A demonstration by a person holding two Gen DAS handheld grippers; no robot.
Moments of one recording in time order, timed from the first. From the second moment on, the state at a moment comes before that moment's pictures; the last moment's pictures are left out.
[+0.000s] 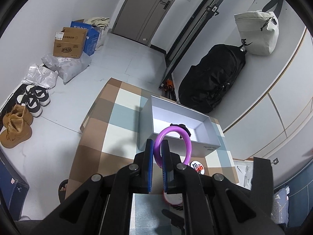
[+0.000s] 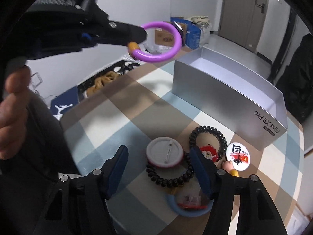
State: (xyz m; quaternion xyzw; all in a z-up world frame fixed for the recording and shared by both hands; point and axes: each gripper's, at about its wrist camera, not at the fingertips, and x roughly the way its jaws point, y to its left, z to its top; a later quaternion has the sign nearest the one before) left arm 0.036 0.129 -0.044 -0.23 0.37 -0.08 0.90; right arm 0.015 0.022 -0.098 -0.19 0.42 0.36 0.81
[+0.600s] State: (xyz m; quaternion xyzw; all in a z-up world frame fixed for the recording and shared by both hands) left arm 0.033 0.131 -0.042 -0.22 0.37 -0.08 0.90; right arm 0.031 0.001 -0.091 -0.13 0.44 0.35 0.82
